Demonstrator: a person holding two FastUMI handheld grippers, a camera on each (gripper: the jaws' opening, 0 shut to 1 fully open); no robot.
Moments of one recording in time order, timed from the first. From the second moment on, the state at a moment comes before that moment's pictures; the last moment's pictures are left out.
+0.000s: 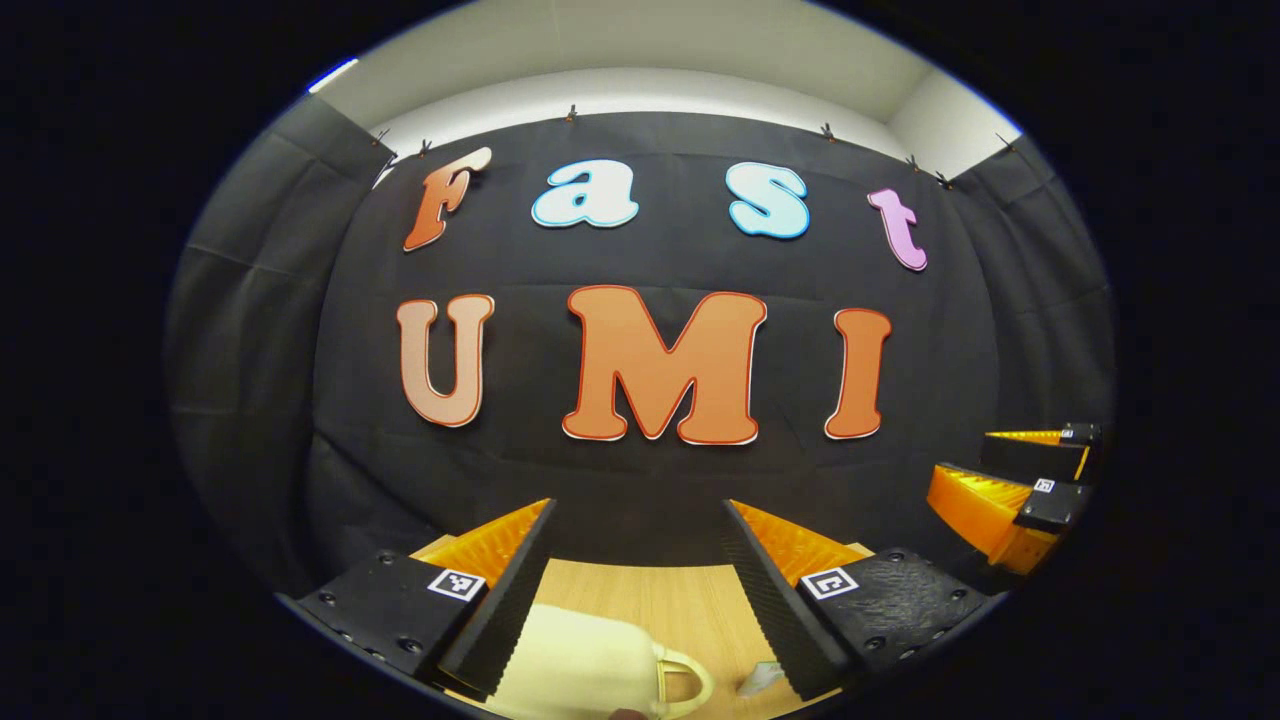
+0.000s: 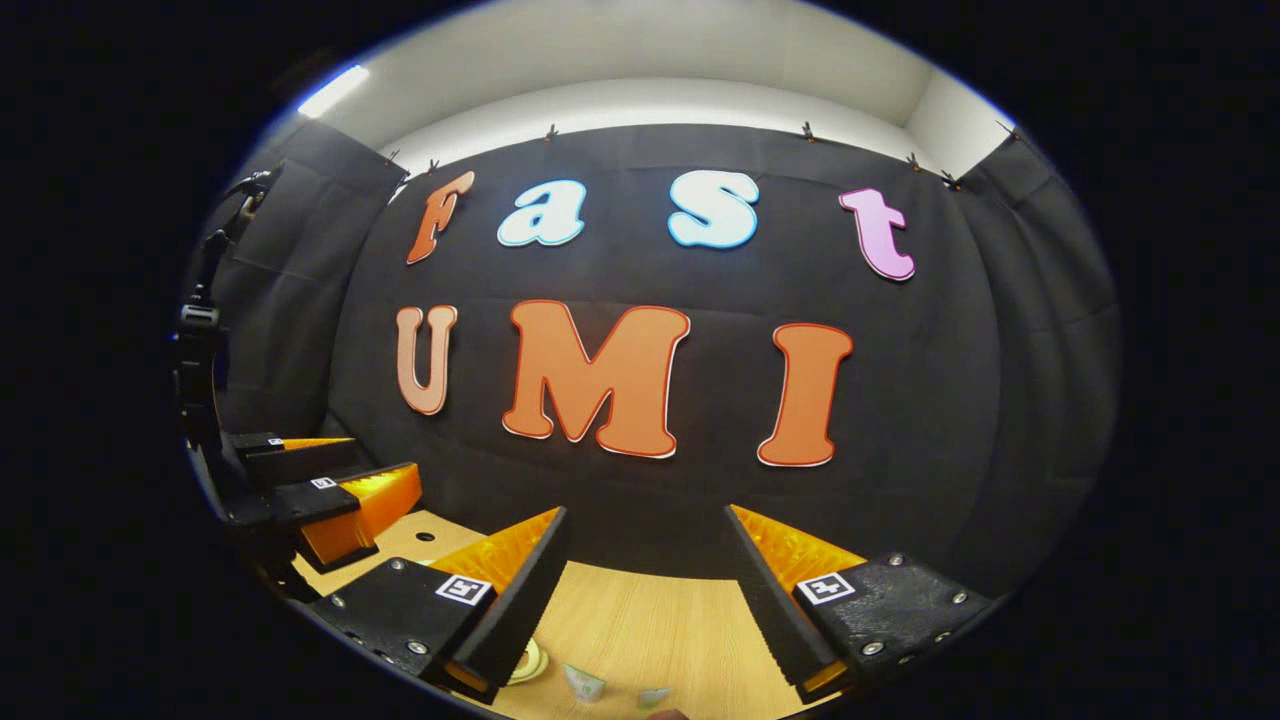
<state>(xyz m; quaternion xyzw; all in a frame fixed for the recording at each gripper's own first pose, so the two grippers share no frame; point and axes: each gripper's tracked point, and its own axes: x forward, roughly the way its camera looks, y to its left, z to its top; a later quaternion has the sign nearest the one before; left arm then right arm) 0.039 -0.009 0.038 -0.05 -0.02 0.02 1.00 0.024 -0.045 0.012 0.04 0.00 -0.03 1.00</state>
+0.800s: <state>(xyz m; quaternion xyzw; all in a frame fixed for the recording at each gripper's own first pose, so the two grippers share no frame) 0.026 -0.066 -0.023 0.09 0.00 -0.04 1.00 0.009 -0.063 -0.030 0.02 0.03 -0.03 1.00</state>
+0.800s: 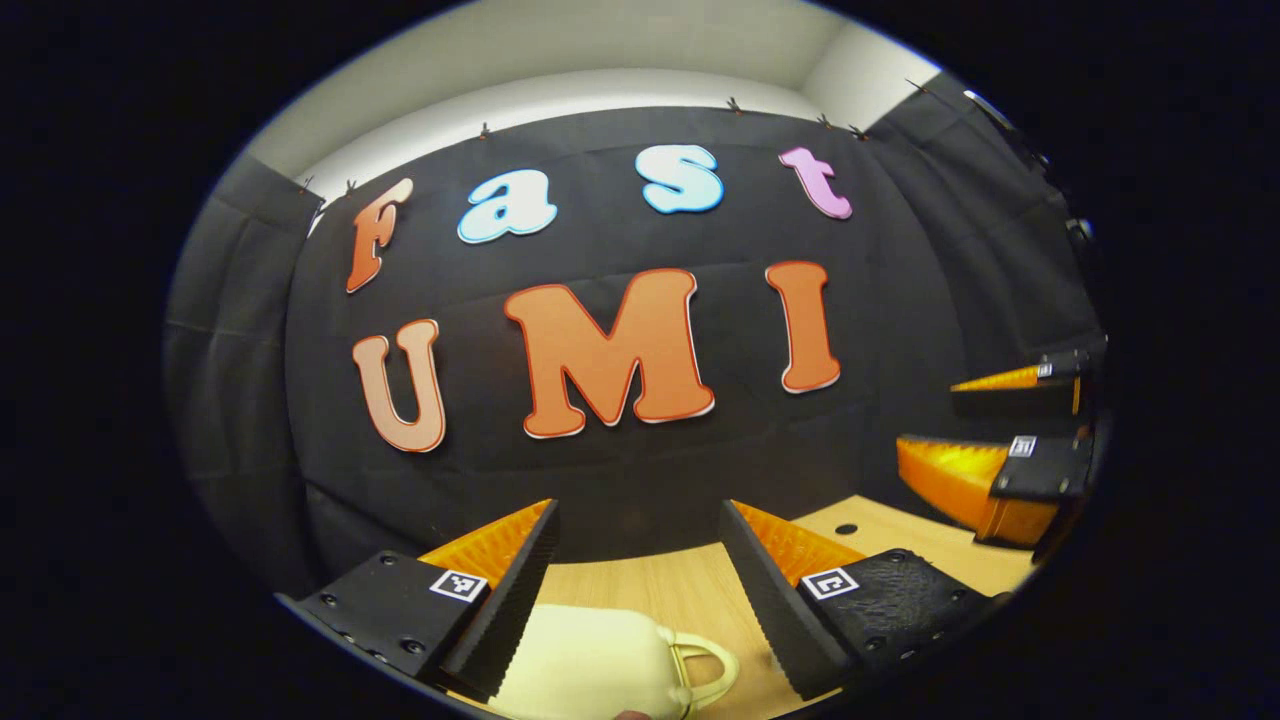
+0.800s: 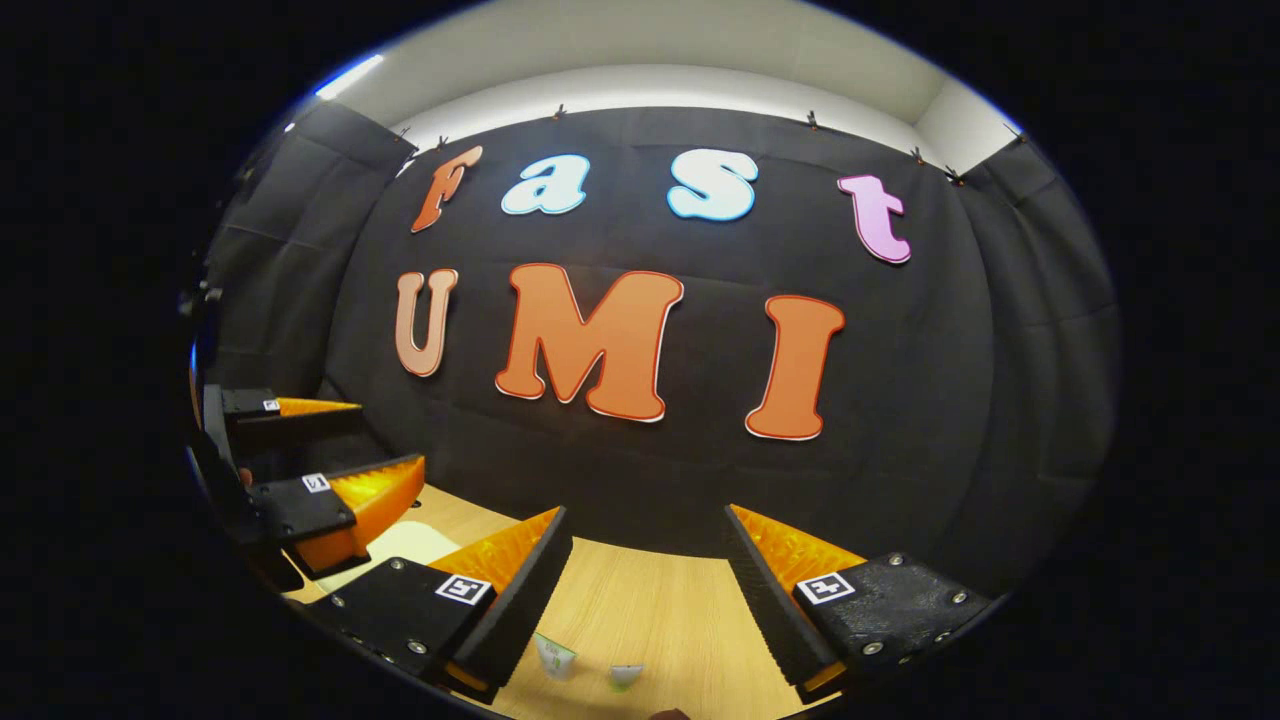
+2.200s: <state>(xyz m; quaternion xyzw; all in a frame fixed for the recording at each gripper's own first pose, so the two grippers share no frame) 0.029 -0.100 -0.315 0.52 0.22 -0.12 0.82 -0.013 -0.148 -0.111 0.03 0.10 -0.08 0.99</state>
